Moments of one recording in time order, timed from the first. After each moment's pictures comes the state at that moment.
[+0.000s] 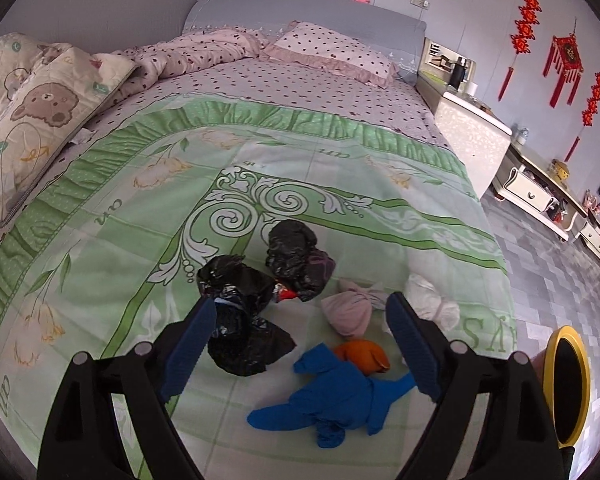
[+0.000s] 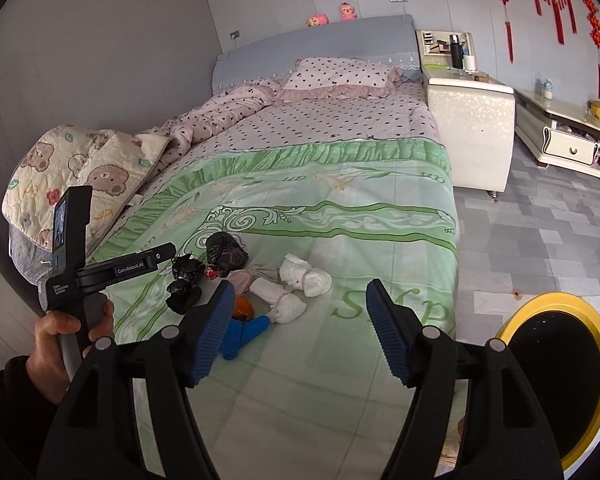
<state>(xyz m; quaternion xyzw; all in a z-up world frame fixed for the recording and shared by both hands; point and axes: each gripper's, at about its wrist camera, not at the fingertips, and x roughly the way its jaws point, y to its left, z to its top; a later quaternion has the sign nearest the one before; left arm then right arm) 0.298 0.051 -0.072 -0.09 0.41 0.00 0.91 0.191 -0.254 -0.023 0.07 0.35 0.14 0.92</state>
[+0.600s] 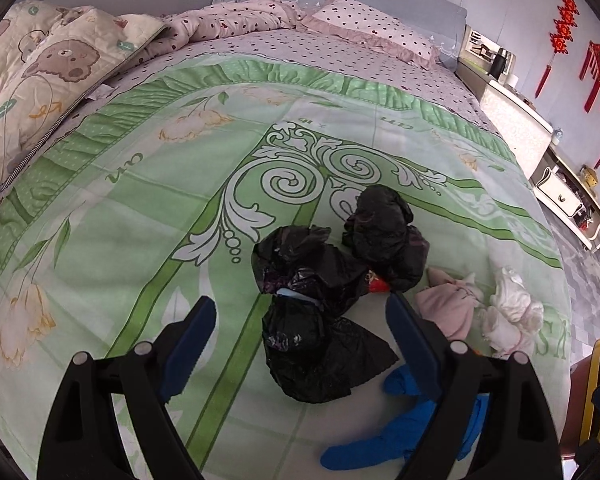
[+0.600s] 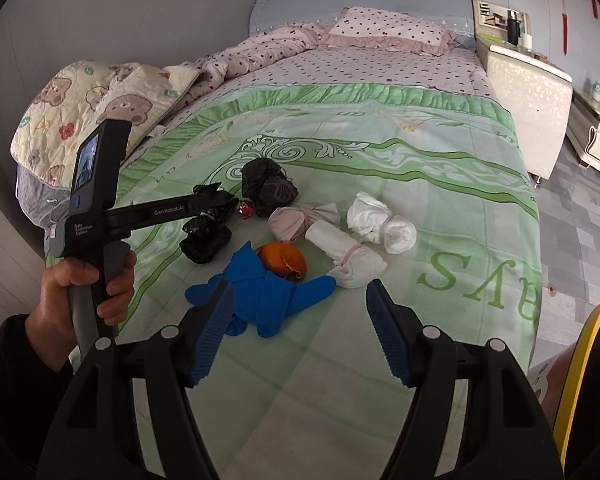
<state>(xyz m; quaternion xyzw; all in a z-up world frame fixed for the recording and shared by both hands) 0.332 0.099 -0.145 -0.10 0.45 0.05 0.89 0.229 -0.159 -0.111 0.00 0.42 0.20 0.89</state>
